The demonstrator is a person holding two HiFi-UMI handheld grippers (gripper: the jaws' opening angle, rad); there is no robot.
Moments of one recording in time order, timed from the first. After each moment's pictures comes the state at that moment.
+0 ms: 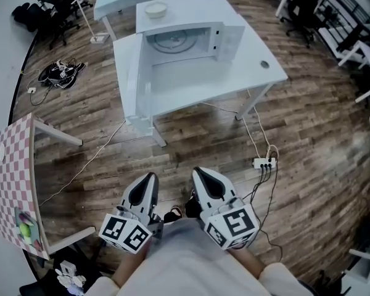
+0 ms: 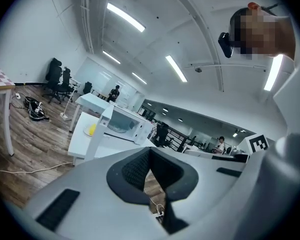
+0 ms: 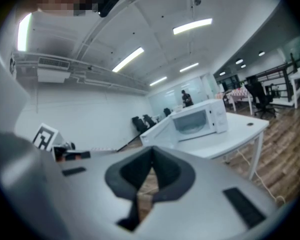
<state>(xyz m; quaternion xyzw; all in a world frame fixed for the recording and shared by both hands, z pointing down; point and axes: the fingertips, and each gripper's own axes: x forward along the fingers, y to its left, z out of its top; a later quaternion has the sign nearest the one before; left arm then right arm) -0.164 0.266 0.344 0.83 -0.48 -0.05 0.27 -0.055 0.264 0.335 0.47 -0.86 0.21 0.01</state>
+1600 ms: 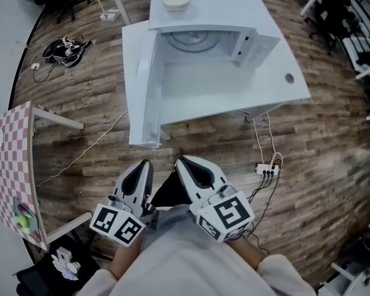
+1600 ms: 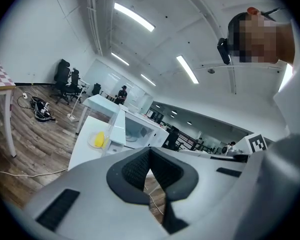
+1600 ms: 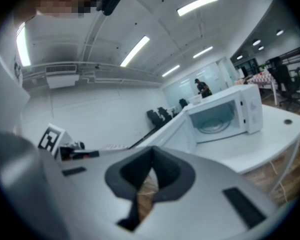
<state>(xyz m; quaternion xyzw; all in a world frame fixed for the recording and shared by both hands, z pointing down) -0.193 0.137 0.343 0.80 -0.53 -0.05 0.28 -0.116 0.129 0.336 0.36 -0.90 0.24 0.04</state>
